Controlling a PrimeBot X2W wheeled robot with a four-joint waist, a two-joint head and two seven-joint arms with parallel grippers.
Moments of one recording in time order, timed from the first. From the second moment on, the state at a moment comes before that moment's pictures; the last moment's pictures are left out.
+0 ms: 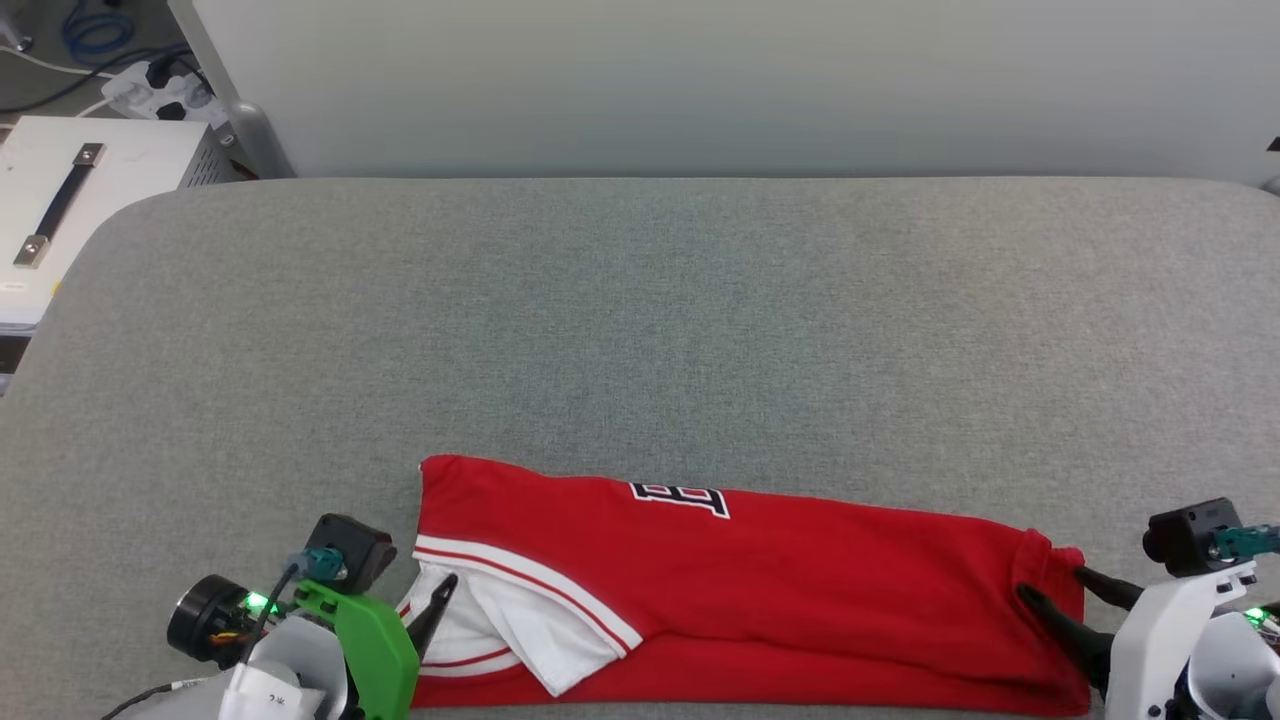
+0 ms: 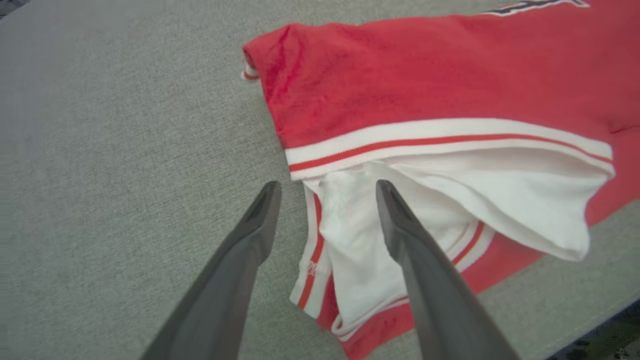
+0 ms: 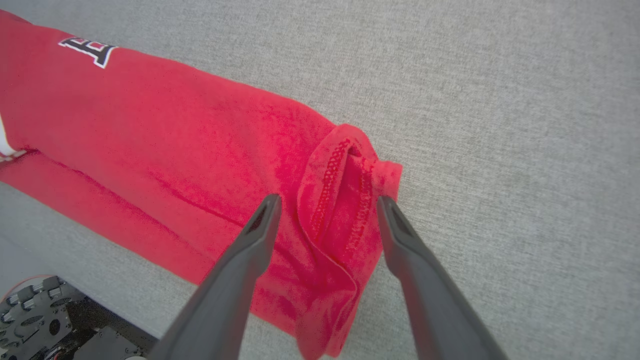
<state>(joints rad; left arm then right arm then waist) -0.50 0.74 -1.22 0.31 -0.98 0.15 -0.08 -0.07 -0.64 0.41 0.15 0.75 0.13 0.30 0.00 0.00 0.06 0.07</state>
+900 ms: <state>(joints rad) -0.11 0.53 -0.48 -0.02 -0.43 0.46 -0.26 0.08 -0.66 0.16 0.04 0.90 0.13 0.59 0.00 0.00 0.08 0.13</state>
